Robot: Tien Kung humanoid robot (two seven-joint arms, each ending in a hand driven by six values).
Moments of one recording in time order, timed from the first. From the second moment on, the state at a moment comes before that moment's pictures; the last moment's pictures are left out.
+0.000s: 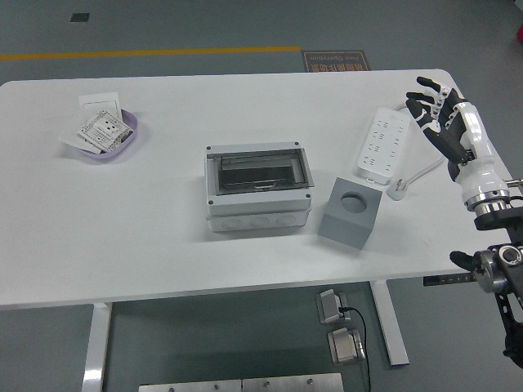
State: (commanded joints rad) left arm 0.11 0.09 -1.91 -0.18 1.92 -0.07 0.18; right arm 0.09 -0.23 1.48 1.54 -1.30 -0.09 0.14
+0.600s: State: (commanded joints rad) left arm 0.12 0.09 -1.90 -0.18 1.92 -0.07 0.18; right arm 0.08 -0.23 1.51 1.54 -1.31 -0.10 0.14
